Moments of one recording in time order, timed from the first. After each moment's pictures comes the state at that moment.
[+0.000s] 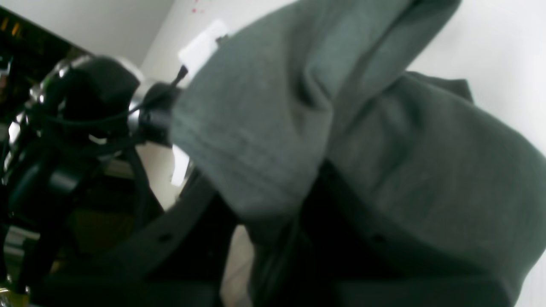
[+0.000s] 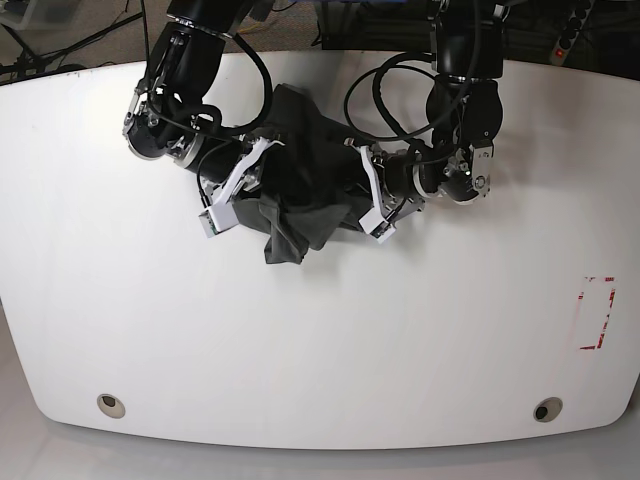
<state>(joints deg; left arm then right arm) -3.8 1.3 -0.9 78.2 -25.1 -43.4 61.0 -5.1 -9.3 22.6 104.2 53.7 40.9 -79.3</state>
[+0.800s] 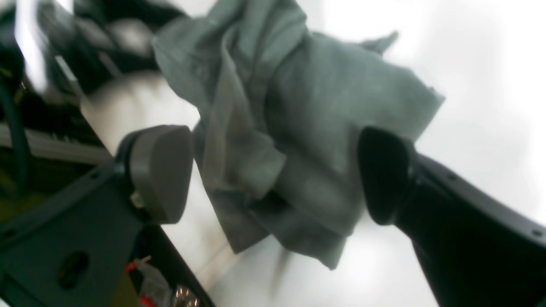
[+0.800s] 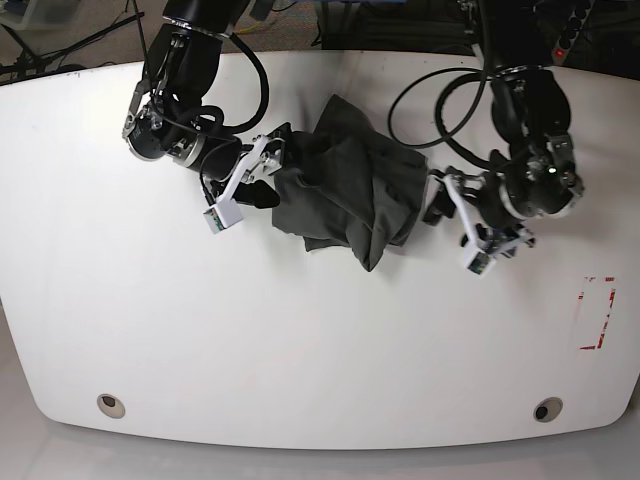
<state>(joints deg) -4.3 -6.2 -14.4 103.6 -23.2 -42.8 72.0 -5.3 -7.5 20.2 102.7 48.1 40.9 -78.5</state>
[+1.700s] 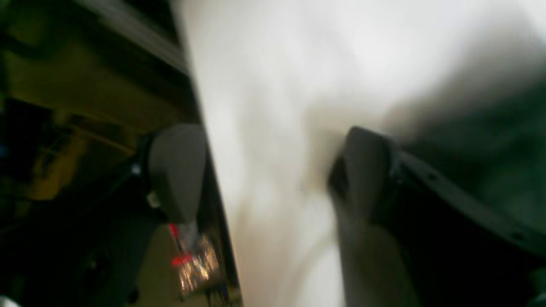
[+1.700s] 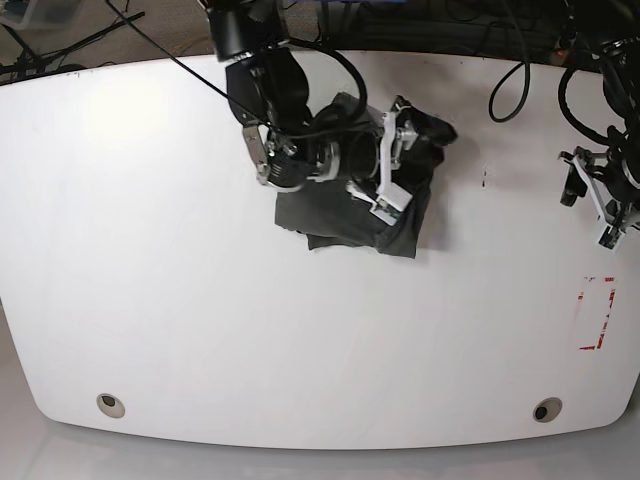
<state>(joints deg) 5.0 -27.7 -30.2 106.5 -30.2 -42.8 72.6 2.2 -9.2 -16.0 87.3 41.0 40.8 -65.8</state>
